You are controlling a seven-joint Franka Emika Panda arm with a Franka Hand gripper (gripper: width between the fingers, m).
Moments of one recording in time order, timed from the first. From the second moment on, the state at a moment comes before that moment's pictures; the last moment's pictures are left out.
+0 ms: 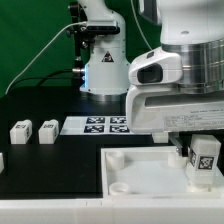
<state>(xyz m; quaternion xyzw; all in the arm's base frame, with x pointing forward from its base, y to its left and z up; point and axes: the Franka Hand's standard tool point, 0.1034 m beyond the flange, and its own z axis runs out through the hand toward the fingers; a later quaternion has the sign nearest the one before) 0.620 0.124 0.076 -0.99 0.12 0.03 0.07</state>
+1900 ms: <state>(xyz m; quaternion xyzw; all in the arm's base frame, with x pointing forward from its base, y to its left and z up) 0.631 0.134 0.080 -0.91 0.41 0.02 0.10</state>
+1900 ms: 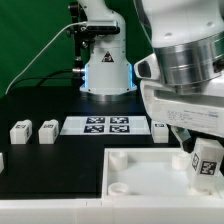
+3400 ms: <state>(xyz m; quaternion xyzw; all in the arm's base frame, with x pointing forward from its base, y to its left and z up) 0.636 0.125 0.080 -0.95 0.29 0.00 0.08</state>
